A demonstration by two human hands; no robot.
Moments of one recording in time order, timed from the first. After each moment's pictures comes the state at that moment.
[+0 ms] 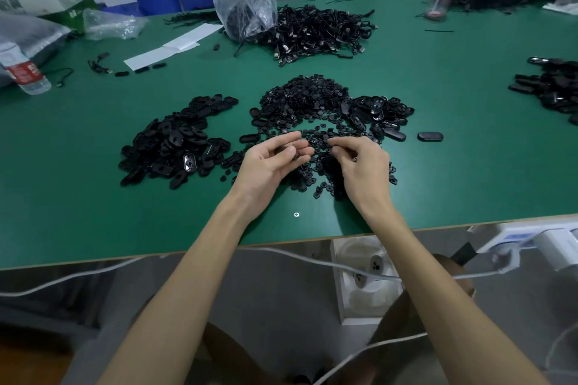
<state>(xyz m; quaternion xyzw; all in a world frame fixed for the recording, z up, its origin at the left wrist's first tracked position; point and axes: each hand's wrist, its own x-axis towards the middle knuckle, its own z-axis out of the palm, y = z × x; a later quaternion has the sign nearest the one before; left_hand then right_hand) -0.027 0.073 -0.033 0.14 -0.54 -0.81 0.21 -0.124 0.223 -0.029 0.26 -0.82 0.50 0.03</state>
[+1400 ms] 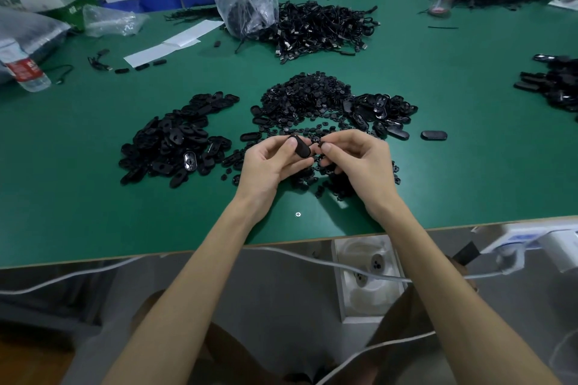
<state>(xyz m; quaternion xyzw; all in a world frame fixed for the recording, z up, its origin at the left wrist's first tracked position) -0.026 0.081 -0.037 0.14 -0.58 -0.76 0.25 -0.127 0.230 -0.029 0.30 -0.65 0.69 -0.13</state>
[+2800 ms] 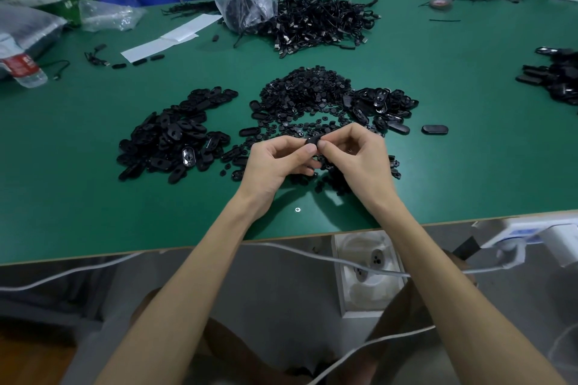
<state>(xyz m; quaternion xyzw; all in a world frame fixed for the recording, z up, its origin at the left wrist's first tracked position) -0.025 0.084 -0.037 0.12 -0.66 -0.71 0.22 -0.123 0.227 -0.028 0.31 -0.71 0.63 -0.05</state>
